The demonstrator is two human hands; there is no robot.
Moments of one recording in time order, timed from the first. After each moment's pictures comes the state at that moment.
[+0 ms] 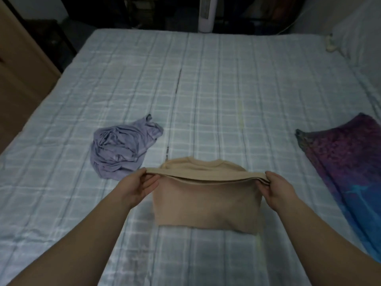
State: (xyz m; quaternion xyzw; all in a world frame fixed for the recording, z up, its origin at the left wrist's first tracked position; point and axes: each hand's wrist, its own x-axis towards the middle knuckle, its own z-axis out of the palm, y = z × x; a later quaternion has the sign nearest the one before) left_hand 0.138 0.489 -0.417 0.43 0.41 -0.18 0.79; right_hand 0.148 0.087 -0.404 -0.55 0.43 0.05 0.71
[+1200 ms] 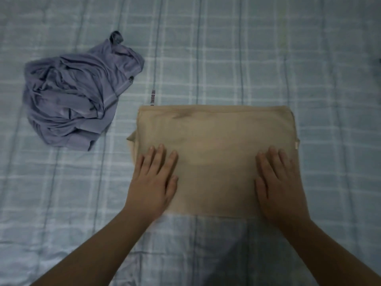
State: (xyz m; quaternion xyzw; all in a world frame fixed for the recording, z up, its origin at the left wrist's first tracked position) left_hand 0.119 0.437 -0.628 0.99 -0.10 -0.09 0.10; right_hand 0.121 0.107 -0.625 -0.99 -0.07 0.01 0.11
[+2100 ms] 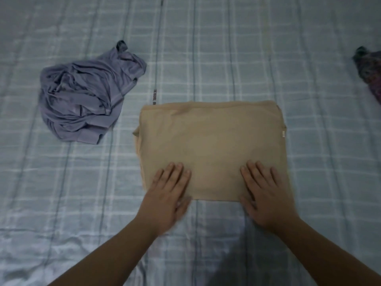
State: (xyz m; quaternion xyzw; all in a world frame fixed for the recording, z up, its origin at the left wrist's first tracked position) left_hand 0.048 0.428 -0.630 0.96 -0.23 -0.08 0.11; right_hand 0.051 0.104 -0.636 -0.98 -0.19 0.07 0.05
